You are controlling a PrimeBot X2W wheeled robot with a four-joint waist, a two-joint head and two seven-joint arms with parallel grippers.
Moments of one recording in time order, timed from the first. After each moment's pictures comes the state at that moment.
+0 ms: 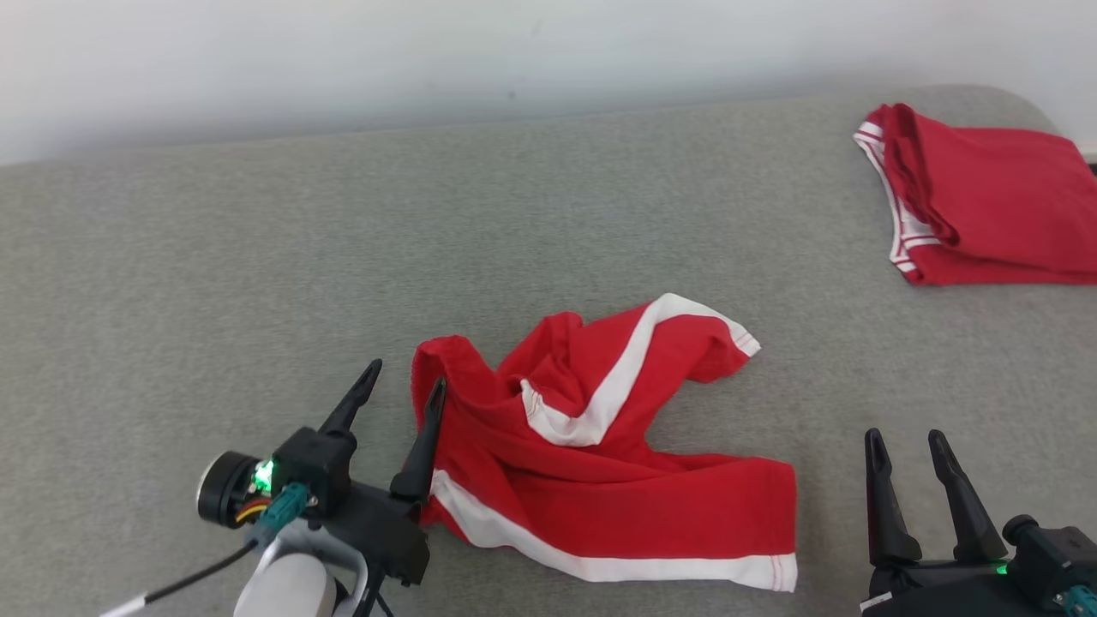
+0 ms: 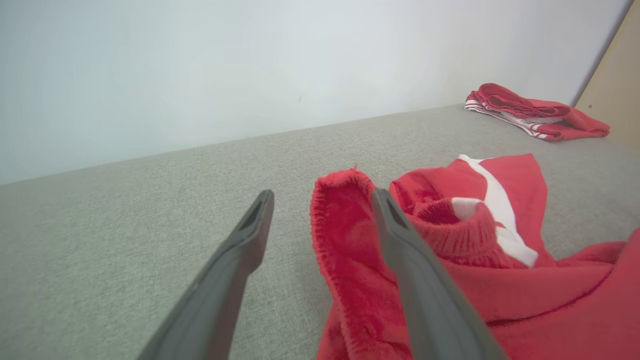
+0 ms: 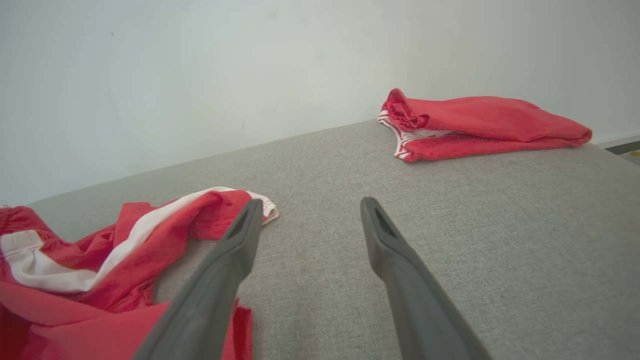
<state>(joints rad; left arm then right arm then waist) -0.41 0.19 -0.38 0.47 -0.29 -0.10 -0.26 -0.01 -0.14 0.02 0.15 0.34 0.13 -0.26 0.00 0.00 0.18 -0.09</state>
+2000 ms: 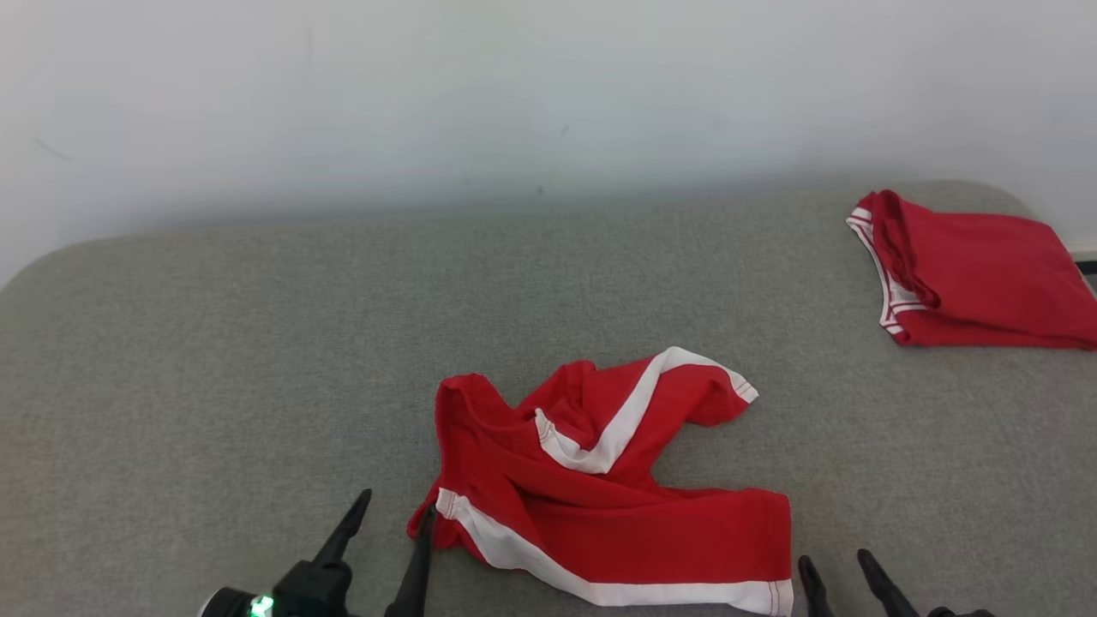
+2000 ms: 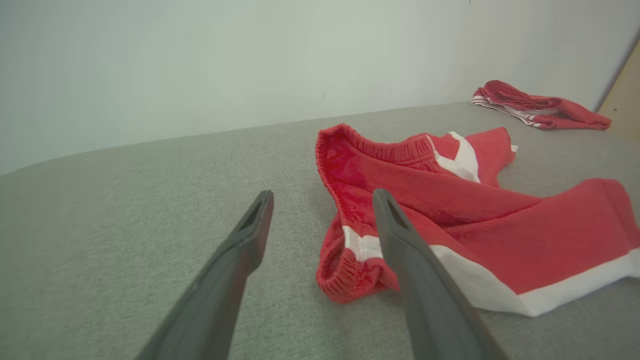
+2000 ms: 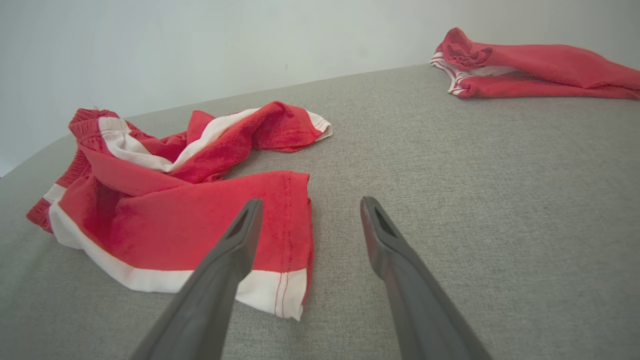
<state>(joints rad) -0.08 0.13 -0.23 0.31 -0.16 -0.12 -0.26 0.14 -0.17 0.15 0.21 0.33 0.13 -0.22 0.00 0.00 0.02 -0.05</state>
